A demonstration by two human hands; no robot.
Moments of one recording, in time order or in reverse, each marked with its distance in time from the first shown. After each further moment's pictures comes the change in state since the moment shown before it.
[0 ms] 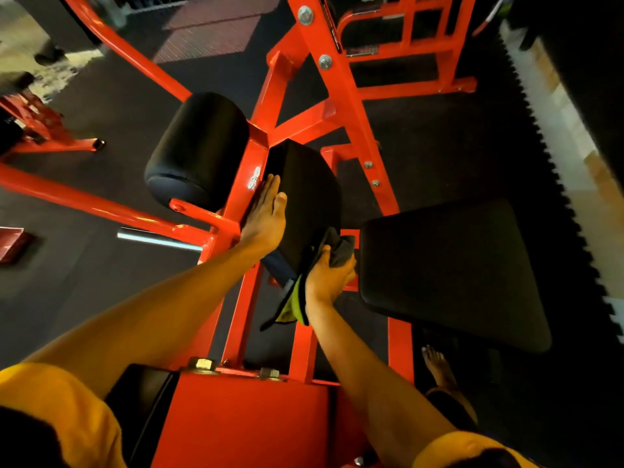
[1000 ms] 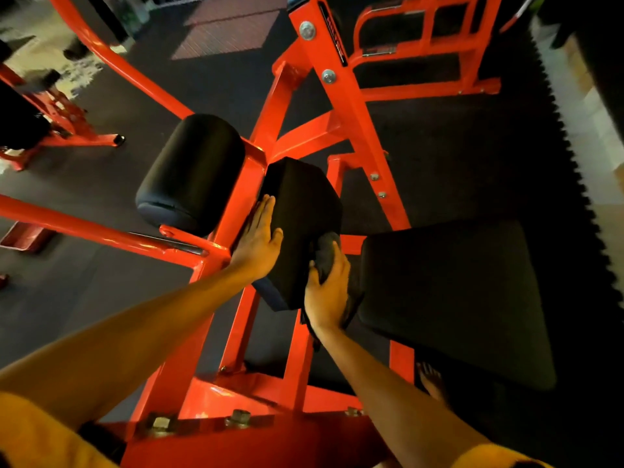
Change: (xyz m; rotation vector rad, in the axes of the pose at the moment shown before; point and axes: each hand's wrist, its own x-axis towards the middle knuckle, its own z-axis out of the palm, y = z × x) left_hand 0.016 -0.018 0.011 0.187 0.065 0.094; right_hand 0.029 -0.016 -0.022 -0.383 -0.368 -0.404
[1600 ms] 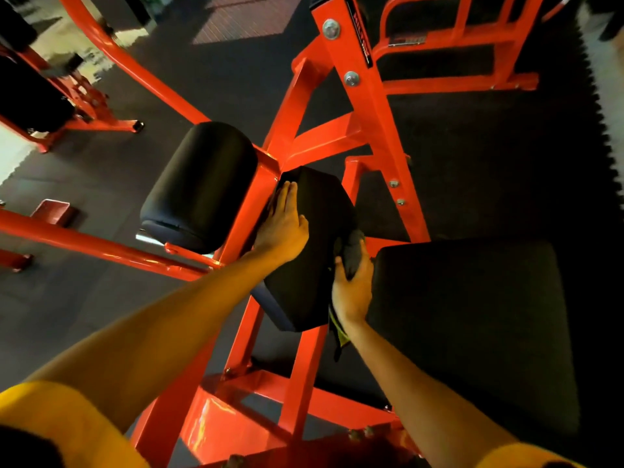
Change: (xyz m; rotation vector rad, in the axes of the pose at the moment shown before) left_hand 0.065 0.024 0.006 0.180 -0.038 -0.115; right_hand 0.067 0.016 0.002 0.092 -0.106 0.069
